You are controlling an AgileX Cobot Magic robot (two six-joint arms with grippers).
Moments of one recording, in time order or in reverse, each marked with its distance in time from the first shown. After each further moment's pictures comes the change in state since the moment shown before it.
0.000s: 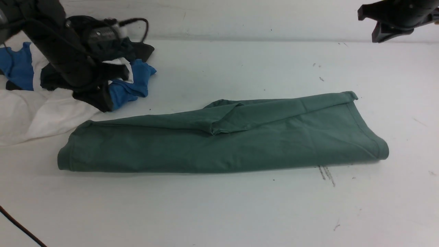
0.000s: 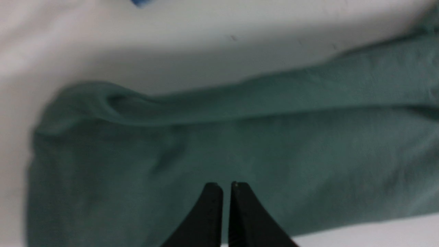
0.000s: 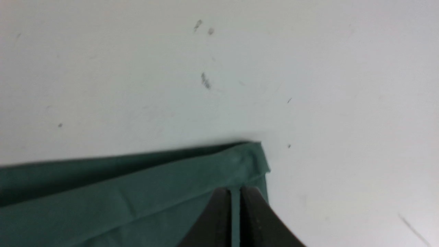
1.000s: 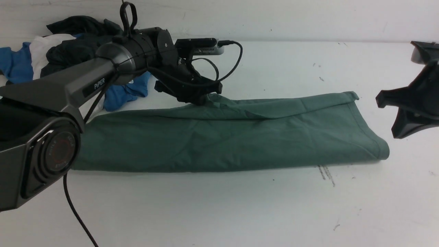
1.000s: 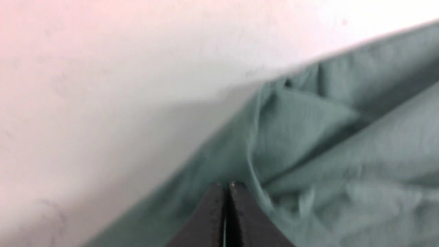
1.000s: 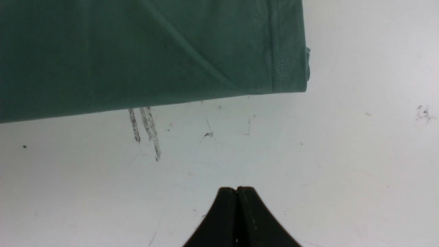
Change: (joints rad) right arm 0.000 -0.381 0.768 0.032 -0.018 -0.008; left arm -0.240 0.319 -0.268 -0.078 -0.461 0.057
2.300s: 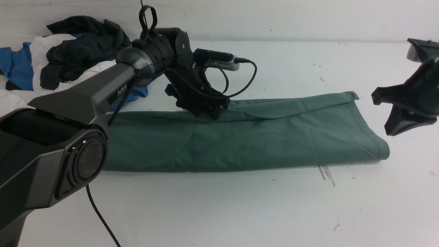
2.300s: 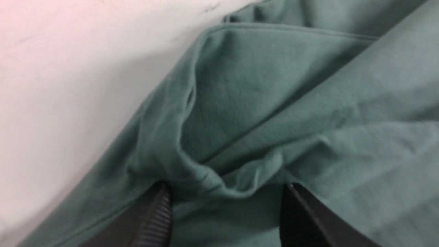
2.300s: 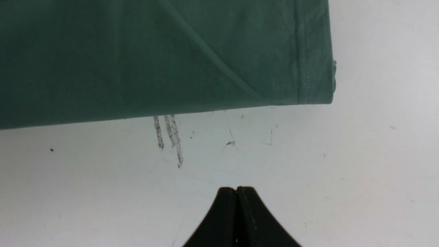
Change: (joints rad) right arm 0.000 0.000 0.001 0.054 -0.024 -0.027; left arm -0.050 0.143 -0.190 0.082 0.220 0.075
